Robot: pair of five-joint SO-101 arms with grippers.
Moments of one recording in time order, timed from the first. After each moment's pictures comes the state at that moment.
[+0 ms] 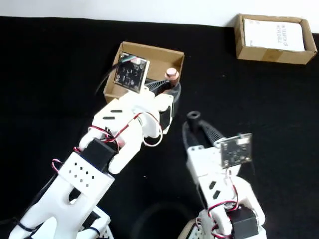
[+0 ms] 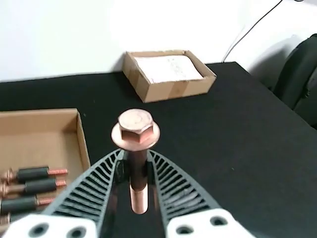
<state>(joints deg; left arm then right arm) 29.0 -45.2 38.1 28.3 16.3 -19.3 -104.6 75.0 48.8 0.1</state>
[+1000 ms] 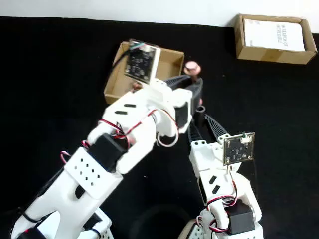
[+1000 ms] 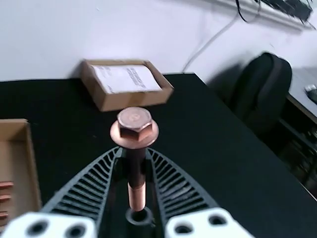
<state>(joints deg) 35.8 -39.3 26.4 30.5 22.1 -17.3 -104.6 79.6 42.1 0.1</state>
